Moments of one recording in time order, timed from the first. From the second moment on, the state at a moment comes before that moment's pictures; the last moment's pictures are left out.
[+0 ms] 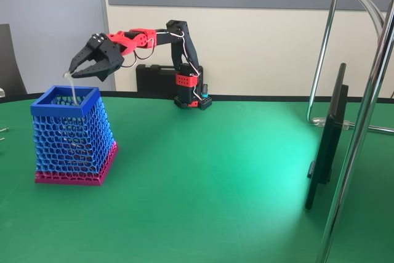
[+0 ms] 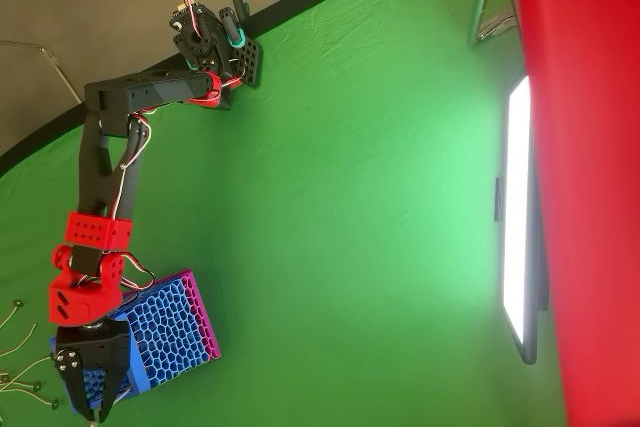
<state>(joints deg) 30.1 69.8 62.7 15.8 49.6</state>
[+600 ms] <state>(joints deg) 31.4 85.2 78.3 11.7 41.3</state>
